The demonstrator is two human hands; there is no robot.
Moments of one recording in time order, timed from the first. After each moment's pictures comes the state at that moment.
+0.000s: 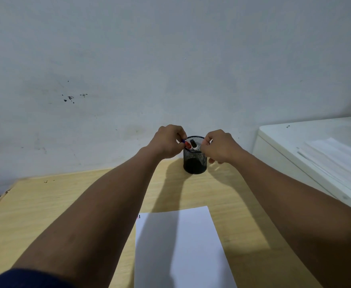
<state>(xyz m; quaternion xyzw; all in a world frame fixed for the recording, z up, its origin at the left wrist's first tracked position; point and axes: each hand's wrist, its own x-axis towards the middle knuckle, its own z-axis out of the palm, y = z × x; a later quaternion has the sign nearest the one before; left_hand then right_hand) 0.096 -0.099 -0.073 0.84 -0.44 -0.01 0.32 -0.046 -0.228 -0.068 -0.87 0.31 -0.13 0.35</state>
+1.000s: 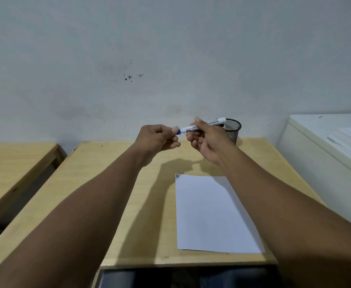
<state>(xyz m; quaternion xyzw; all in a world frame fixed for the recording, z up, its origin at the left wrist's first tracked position) 0.037 0.088 -0.072 0.66 -0.21 -0.19 0.70 -0.043 -0.076 -0.070 -0.49 0.18 -0.15 0.84</state>
